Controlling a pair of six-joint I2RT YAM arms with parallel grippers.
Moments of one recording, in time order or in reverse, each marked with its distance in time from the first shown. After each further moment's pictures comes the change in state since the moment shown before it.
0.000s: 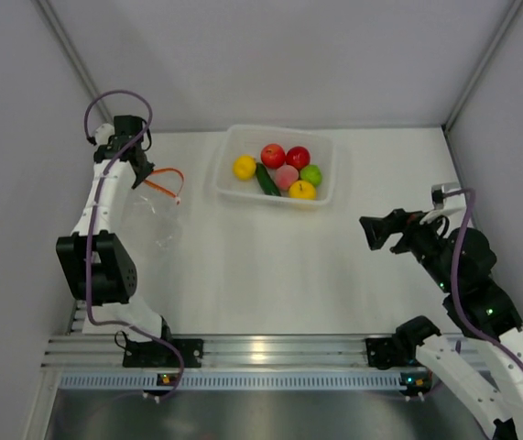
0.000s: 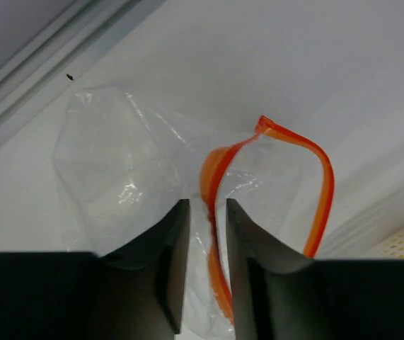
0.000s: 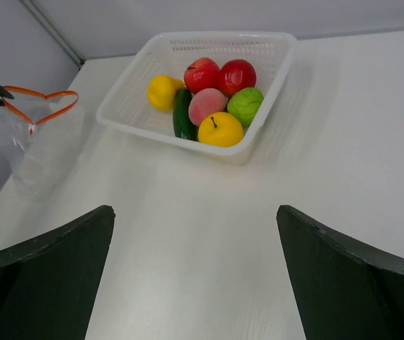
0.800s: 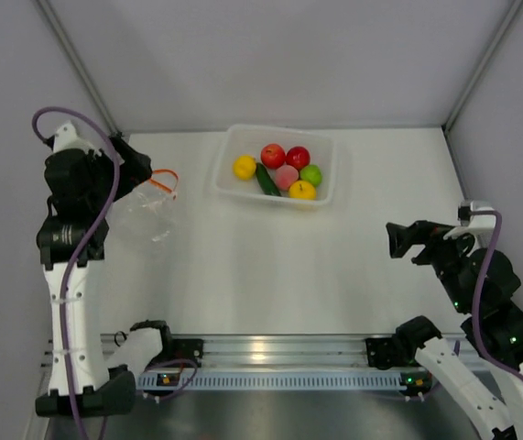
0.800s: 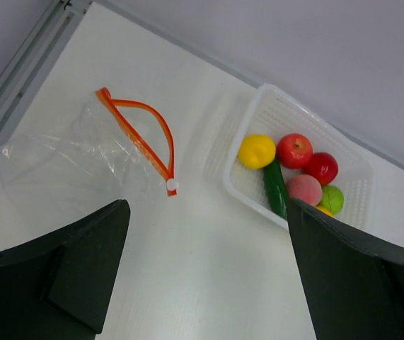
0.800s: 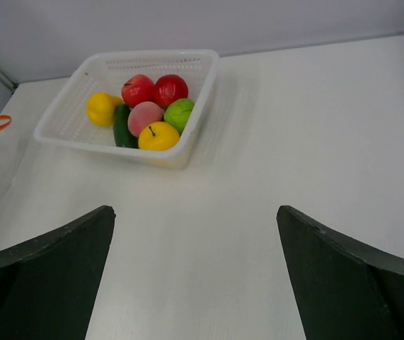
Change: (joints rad) left arm 0.029 -0.625 -0.083 0.046 0.435 0.238; right arm 0.000 -0.128 0.031 -0.169 0.203 -0.068
